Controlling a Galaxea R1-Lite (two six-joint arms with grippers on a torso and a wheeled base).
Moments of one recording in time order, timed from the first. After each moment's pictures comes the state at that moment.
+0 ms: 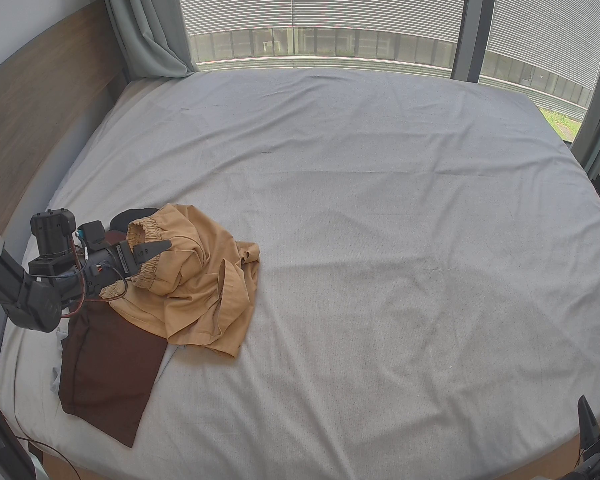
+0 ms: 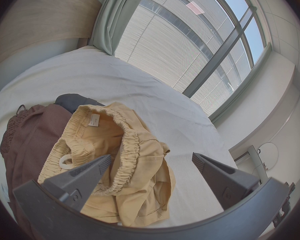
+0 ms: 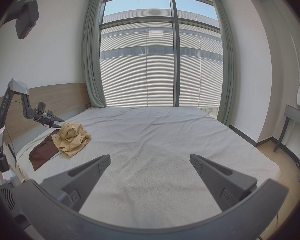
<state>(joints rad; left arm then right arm) 0.07 1.97 -0.78 -0.87 -0.53 -0.32 -0.01 0.02 -0.02 0.00 0.01 0.00</state>
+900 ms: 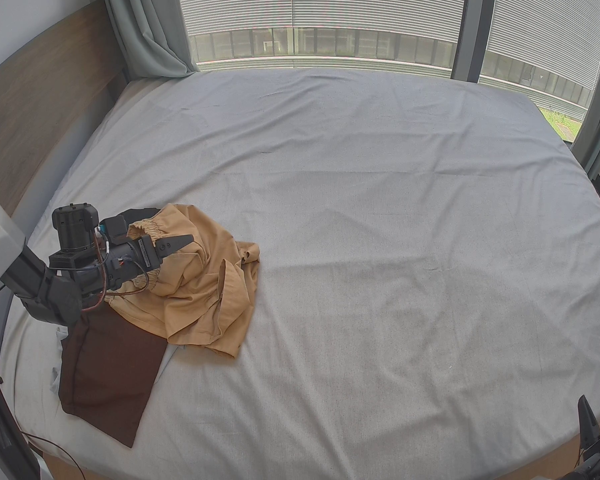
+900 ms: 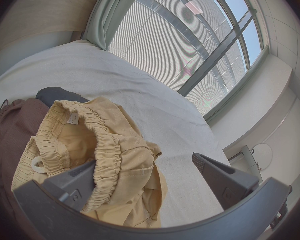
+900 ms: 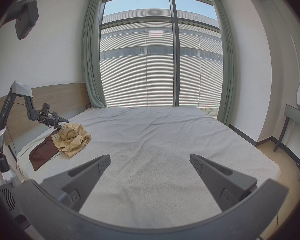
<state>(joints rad) -0.01 2.05 -0.87 -0.87 -0.53 -0.37 0.00 0.02 -0.02 0.00 0.01 0.00</state>
